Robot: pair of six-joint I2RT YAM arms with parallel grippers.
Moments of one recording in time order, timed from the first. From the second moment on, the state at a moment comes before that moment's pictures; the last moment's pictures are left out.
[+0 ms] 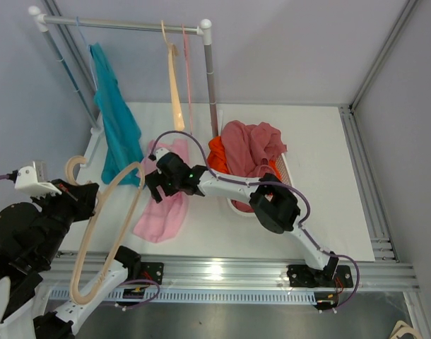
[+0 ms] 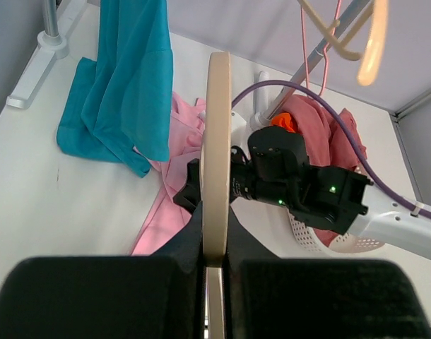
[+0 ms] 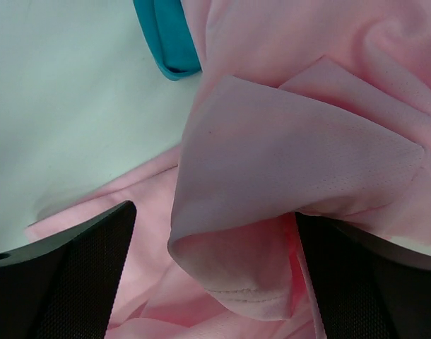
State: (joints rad) left arm -0.43 0.56 1.55 -1.23 -0.35 -0.46; right arm 1.07 2.30 1.85 -0.26 0.02 0.33
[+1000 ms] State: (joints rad) left arm -0.40 0.96 1.62 -0.75 -0.38 -0.27; right arm 1.19 1.40 1.59 -0.81 0.23 0.41
